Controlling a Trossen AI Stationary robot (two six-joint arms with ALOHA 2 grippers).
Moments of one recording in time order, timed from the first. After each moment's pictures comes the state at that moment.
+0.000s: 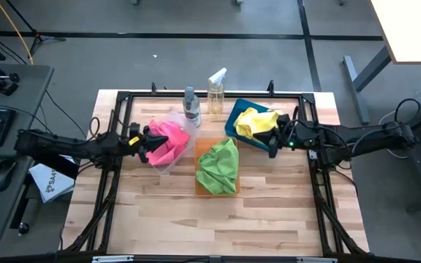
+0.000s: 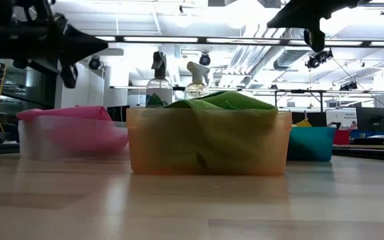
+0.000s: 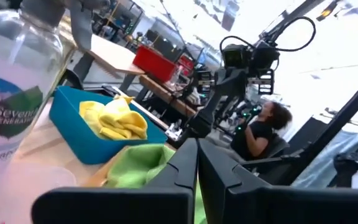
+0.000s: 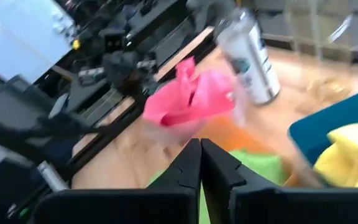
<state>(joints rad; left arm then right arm) -0.01 0.53 0.05 0.60 -0.26 -0.57 0.08 0.85 0.72 -0.20 0.32 0.70</state>
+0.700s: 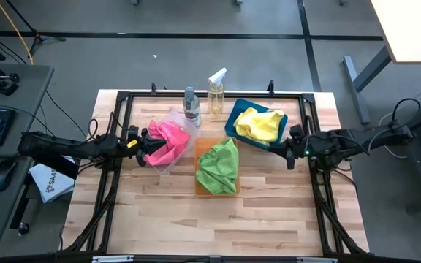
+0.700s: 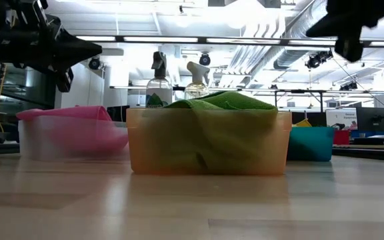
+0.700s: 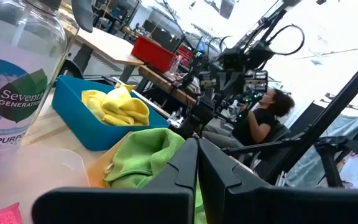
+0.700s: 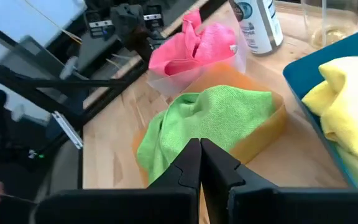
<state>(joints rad) -0.04 0.39 0.01 0.46 -0.25 -0.55 0.24 0.60 0.61 -0.43 0.34 0.78</state>
